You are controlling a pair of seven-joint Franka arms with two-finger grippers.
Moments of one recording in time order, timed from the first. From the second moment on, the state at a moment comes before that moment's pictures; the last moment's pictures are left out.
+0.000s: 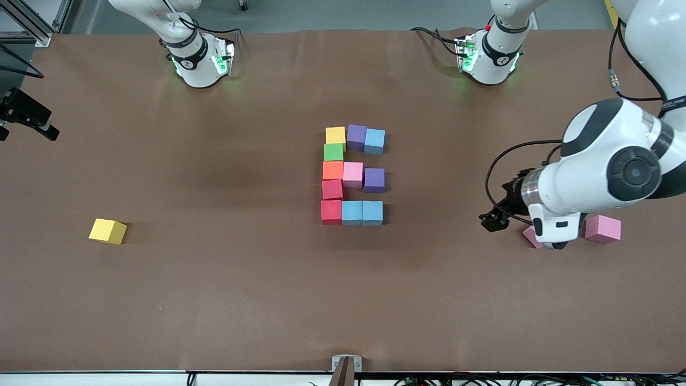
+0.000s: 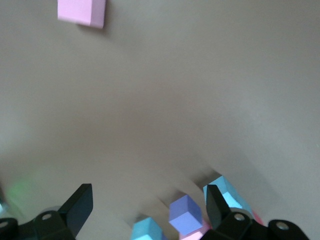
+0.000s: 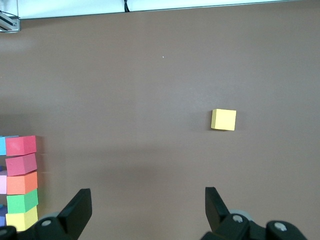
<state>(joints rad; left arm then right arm) 0.54 0.72 -1.16 -1.32 0.47 1.54 -1.34 0.03 -0.04 -0.08 -1.48 0.05 1.56 -0.01</state>
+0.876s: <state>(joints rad) 0.01 0.18 -0.01 -1.33 -0.04 1.50 -0.13 0.03 -0.04 -0.08 -1.48 0.05 1.56 -0.01</state>
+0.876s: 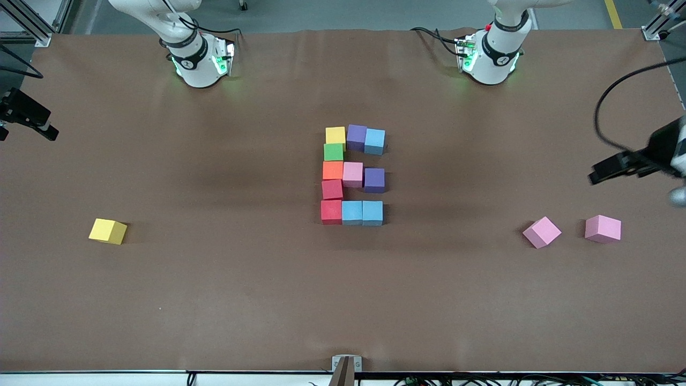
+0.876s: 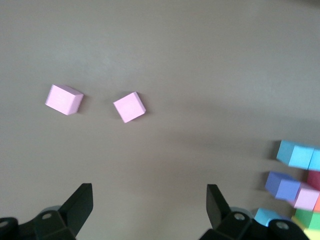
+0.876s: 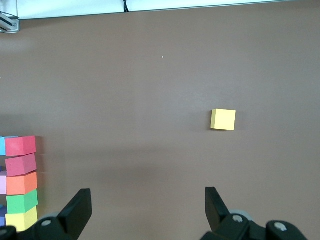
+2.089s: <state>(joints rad) -0.12 -0.13 0.03 -1.66 -0.01 1.55 -0.09 0.03 -0.04 -0.08 -1.48 0.05 1.56 -0.01</state>
